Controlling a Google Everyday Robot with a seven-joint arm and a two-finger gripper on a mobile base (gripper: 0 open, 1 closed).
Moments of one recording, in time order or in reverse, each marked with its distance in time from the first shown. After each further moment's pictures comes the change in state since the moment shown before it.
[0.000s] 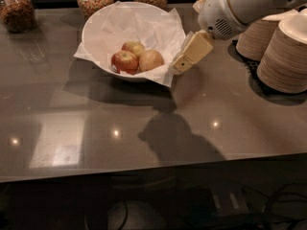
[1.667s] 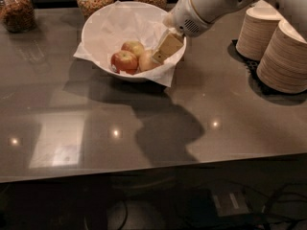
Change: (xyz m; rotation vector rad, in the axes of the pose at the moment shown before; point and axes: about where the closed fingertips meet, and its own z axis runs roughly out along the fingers) arm -0.014 -0.028 0.077 -0.061 0.021 -0.031
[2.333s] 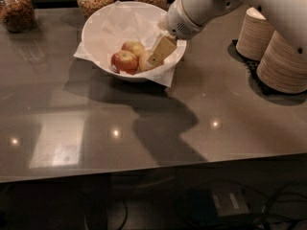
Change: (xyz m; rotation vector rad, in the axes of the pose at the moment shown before) arm -0.002 -0.001 0.027 -0.042 0.000 -0.005
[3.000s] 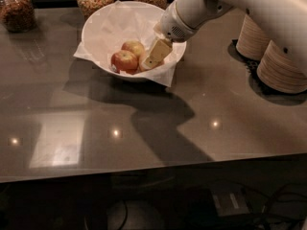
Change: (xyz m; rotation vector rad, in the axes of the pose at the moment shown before) arm 0.001 -0.001 0.020 -0.027 0.007 -0.002
